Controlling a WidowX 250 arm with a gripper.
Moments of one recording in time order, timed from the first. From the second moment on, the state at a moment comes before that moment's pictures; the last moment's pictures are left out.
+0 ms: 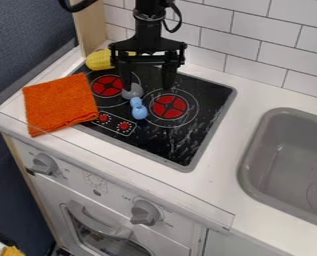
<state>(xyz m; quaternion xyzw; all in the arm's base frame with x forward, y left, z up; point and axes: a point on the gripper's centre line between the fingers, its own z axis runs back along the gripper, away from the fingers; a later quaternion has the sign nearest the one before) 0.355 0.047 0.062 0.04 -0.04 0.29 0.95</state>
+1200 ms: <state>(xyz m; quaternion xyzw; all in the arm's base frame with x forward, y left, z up) 0.391 0.158 0.069 0.04 -0.01 -0.06 1.00</state>
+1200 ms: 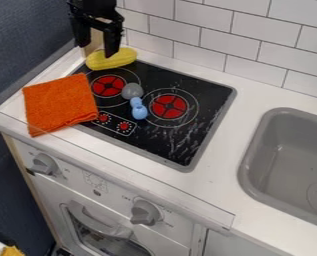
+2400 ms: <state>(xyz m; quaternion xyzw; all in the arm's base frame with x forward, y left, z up) 0.427 0.168 0.034 0.05 -0.02 -0.20 0.98</state>
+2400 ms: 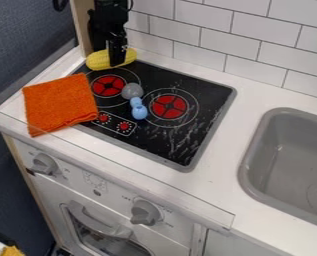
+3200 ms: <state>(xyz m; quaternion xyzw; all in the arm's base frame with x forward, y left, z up) 0.422 0.171 0.015 0.05 0.01 -0.17 0.98</state>
